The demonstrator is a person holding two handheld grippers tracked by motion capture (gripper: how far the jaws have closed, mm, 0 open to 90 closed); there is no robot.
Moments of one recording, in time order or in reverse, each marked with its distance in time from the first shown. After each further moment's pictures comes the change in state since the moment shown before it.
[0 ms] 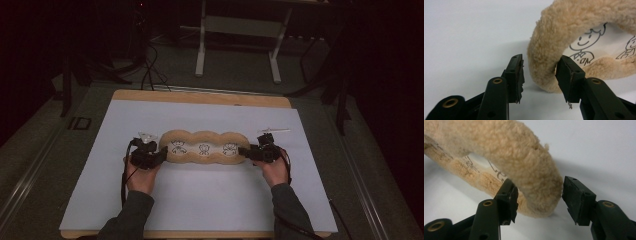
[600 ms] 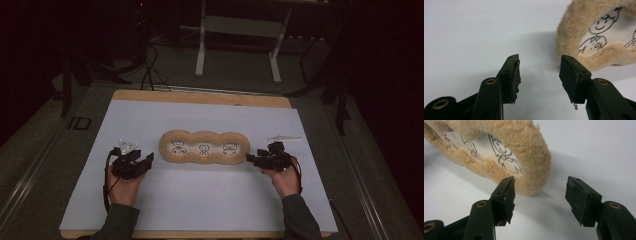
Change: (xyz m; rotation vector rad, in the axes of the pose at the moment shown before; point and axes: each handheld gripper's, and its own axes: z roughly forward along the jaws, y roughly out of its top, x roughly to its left) left arm 0.034 -0.028 -0.031 -0.050 -0.001 -0.042; right arm -0.005 -0.022 -0.030 -0.039 -0.007 -0.028
